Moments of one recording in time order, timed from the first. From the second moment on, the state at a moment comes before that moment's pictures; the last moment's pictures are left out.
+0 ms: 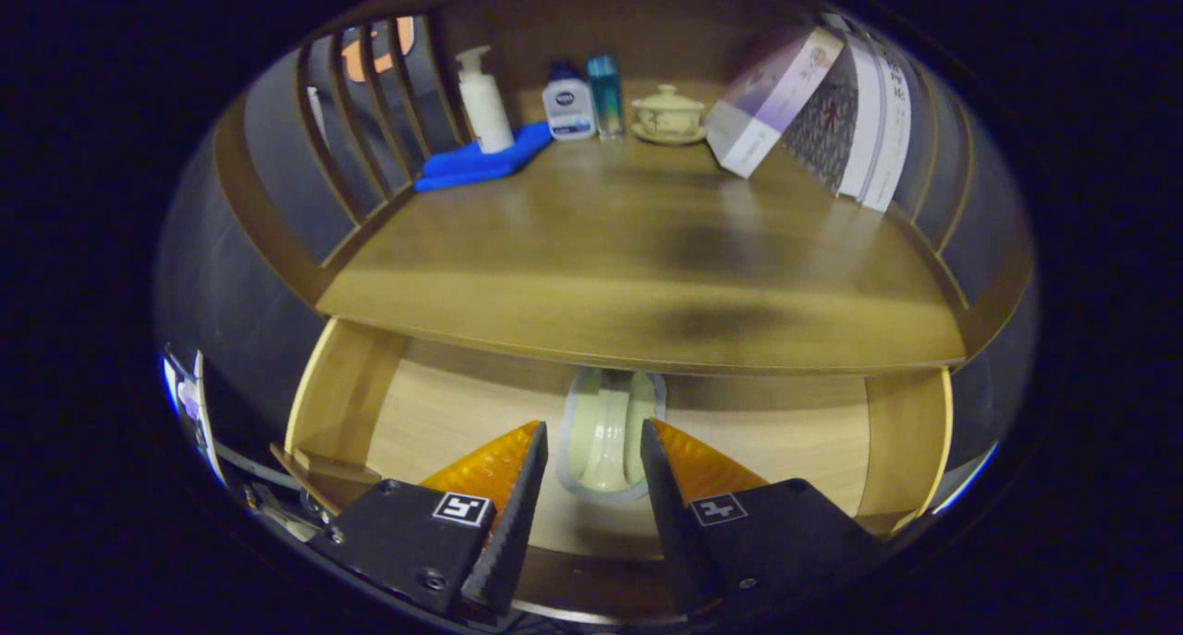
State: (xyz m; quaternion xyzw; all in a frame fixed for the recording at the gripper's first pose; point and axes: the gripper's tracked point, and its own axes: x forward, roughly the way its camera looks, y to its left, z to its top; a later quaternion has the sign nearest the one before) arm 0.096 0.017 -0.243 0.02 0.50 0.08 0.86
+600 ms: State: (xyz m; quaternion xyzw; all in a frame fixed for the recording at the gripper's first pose) arm 0.107 0.016 -0.279 0.00 0.56 0.05 0.83
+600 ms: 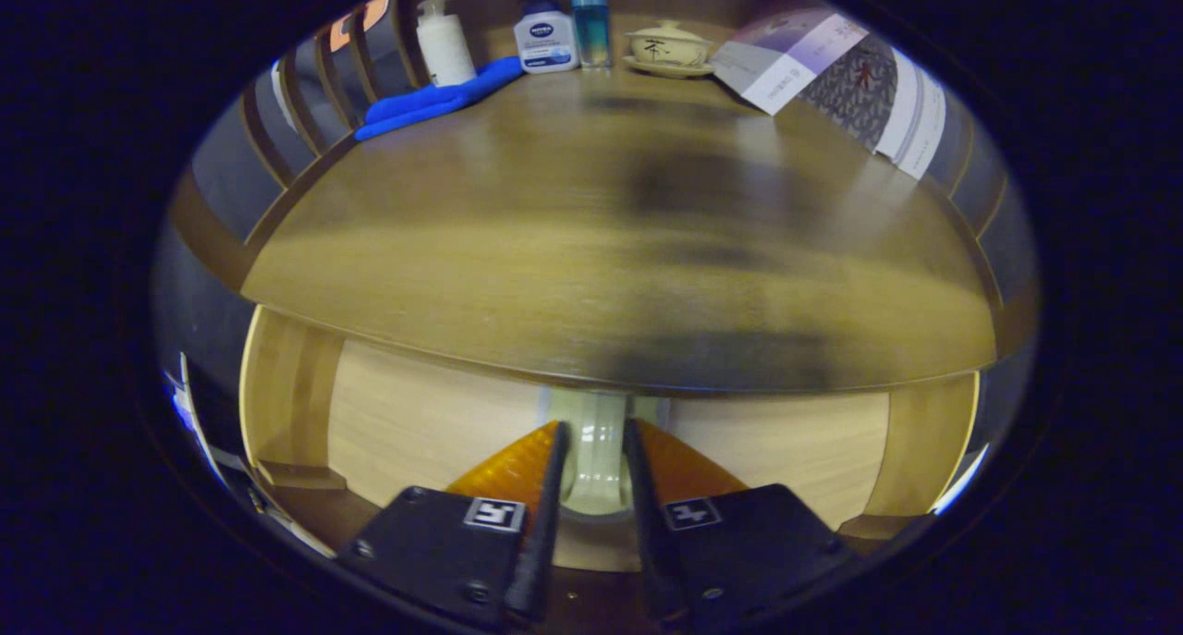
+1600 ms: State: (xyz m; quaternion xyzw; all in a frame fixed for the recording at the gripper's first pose) arm 0.052 -0.005 -0.181 0.01 0.53 0.07 0.85
